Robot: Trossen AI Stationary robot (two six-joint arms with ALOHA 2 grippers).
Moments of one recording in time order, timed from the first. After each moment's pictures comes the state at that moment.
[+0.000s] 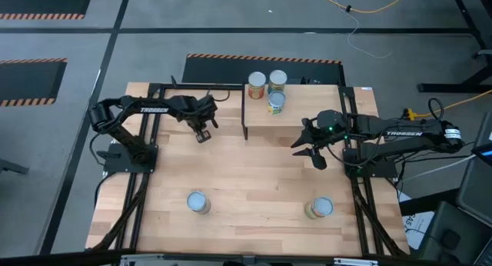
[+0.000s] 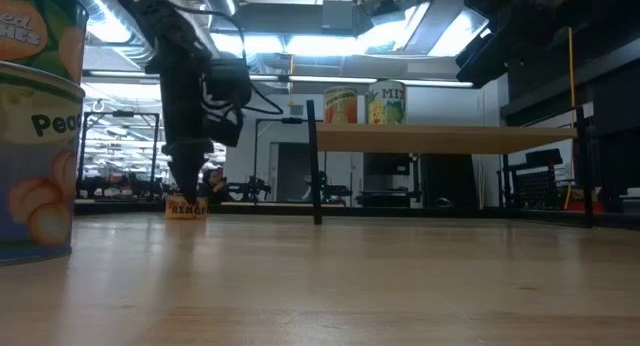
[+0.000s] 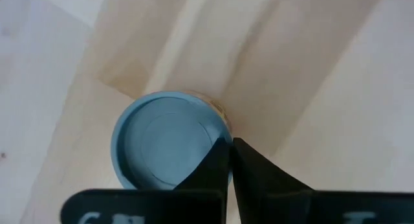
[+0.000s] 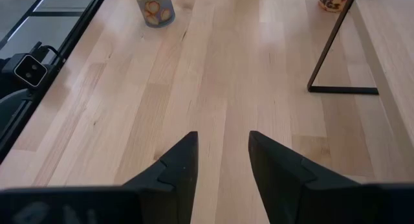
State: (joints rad) left arm 0.50 1.54 0.84 -0.64 -0.12 0.01; right arm -0.12 0.94 0.69 -0.42 -0.28 -0.09
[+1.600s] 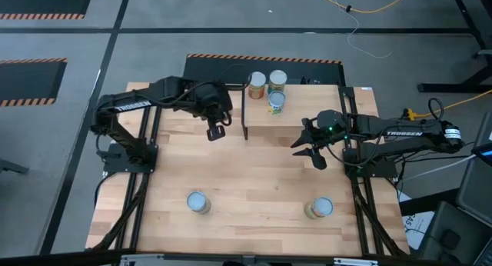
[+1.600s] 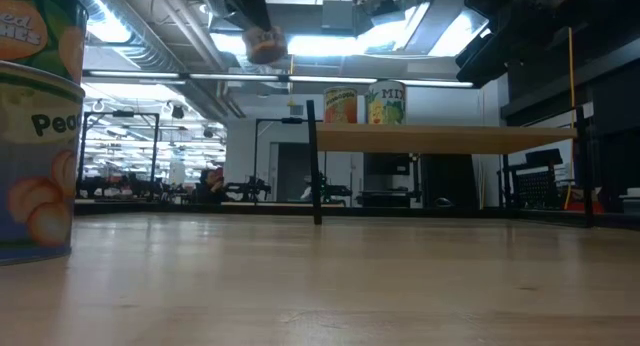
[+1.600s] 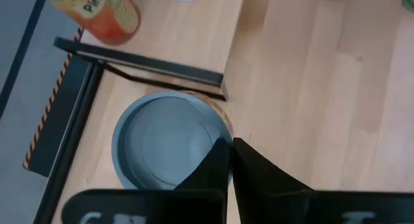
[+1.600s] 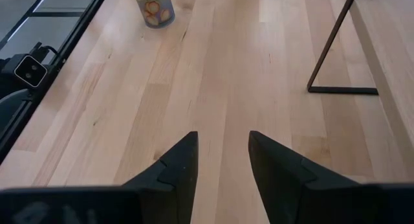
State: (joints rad) left arm 0.16 1.55 1.76 -1.20 -0.14 -0.07; right arm -0.12 0.94 0.69 -0.42 -0.28 -0.09
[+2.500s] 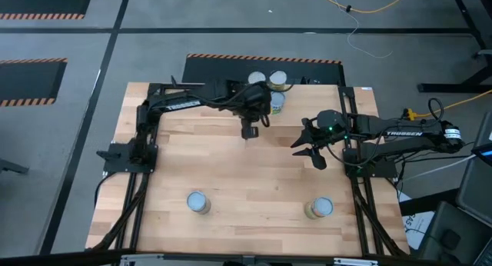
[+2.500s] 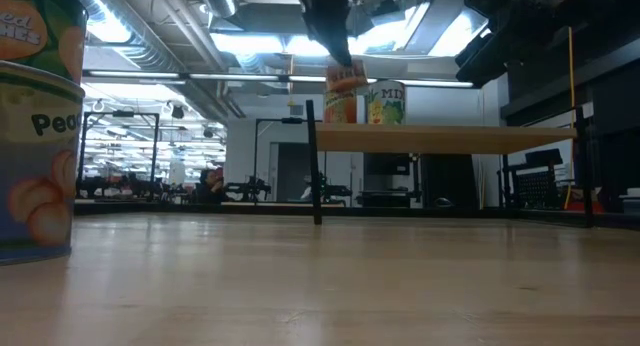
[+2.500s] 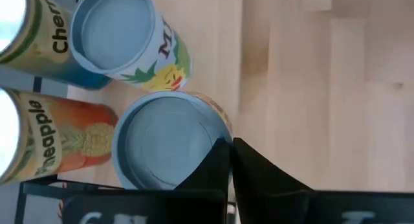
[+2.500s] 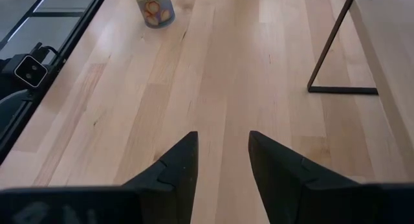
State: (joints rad) left arm 0.18 2.00 2.16 -1.16 -0.14 0.17; right arm -0.12 0.94 0.70 -0.42 -0.28 -0.08
